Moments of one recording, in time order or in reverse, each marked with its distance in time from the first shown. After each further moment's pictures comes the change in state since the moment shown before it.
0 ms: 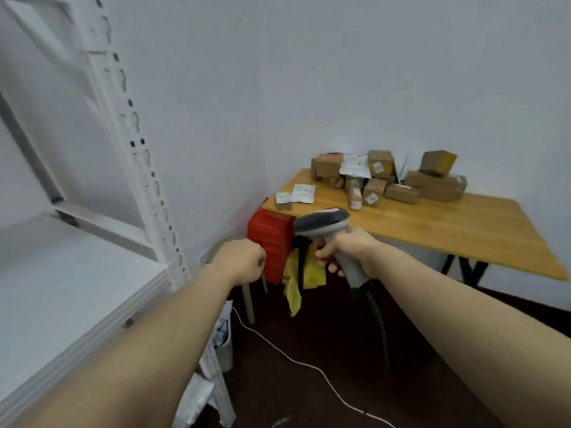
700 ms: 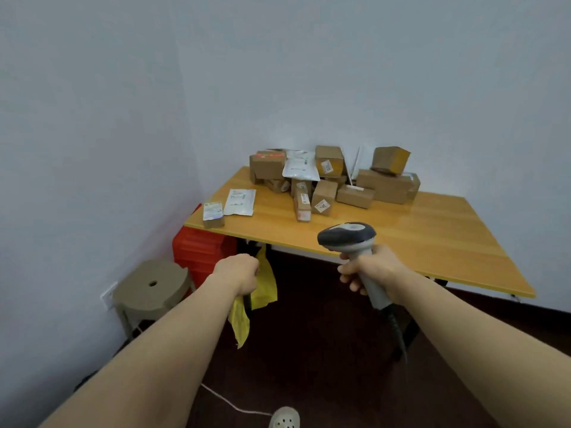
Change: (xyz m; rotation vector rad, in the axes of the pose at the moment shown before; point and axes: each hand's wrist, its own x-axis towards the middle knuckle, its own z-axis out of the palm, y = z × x) left_hand 0.302 0.064 0.104 -0.101 -0.225 0.025; right_hand 0.168 0.059 -0.186 0.029 0.332 0.119
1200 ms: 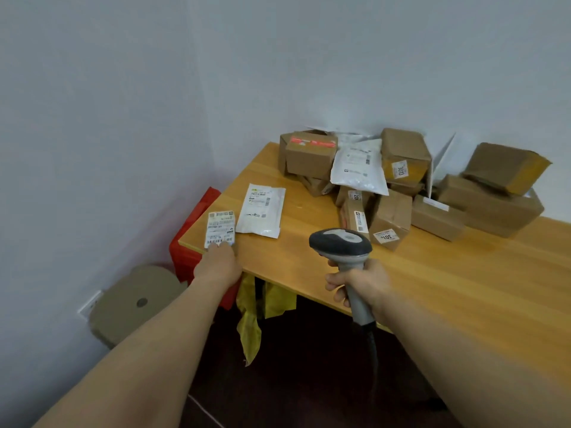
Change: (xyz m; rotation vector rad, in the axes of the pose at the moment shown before) left_hand 0.295 -0.163 0.030 -0.428 -0.029 -0.531; right_hand 0.341 -0.092 0.095 0.165 -0.109 0.141
